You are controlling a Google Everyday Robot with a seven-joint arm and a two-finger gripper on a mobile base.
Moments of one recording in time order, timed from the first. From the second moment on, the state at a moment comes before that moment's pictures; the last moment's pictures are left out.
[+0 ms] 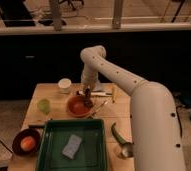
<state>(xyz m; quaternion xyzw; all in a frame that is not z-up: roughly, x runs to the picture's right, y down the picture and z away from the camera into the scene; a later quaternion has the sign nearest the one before) -0.033 0.018 0.863 -0.17 -0.34 -0.69 0.62</state>
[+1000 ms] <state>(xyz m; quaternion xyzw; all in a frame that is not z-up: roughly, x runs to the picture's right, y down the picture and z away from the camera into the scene) -0.026 0.020 0.864 -0.18 -0.36 -0.70 0.59</state>
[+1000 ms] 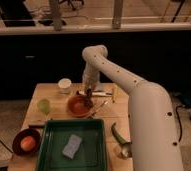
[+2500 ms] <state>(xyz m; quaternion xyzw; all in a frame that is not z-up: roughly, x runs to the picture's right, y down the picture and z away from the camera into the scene) -0.023 0.023 0.866 -0.18 -0.39 -0.71 0.56</state>
